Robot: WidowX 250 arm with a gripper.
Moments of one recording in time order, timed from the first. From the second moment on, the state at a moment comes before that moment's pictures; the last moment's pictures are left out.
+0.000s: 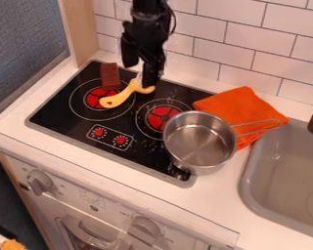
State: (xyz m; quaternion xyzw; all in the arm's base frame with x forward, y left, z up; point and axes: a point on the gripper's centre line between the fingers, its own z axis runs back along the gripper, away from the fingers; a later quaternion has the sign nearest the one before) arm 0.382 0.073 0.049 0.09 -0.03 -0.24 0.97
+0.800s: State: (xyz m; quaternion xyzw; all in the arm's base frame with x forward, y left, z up) arm 0.388 0.081 0.014 0.08 0.01 -0.24 0.97
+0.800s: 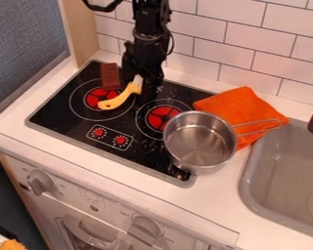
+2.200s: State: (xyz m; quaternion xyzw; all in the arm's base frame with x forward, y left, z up) arm 0.388 0.036 0.052 0.07 -0.07 -0.25 0.96
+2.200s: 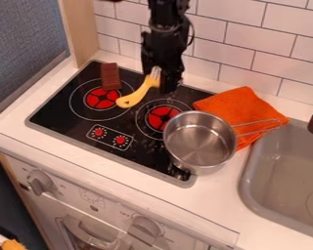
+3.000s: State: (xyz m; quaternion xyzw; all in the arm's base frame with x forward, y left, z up) arm 0.302 0.114 0.099 0.08 -0.07 -0.06 0.99
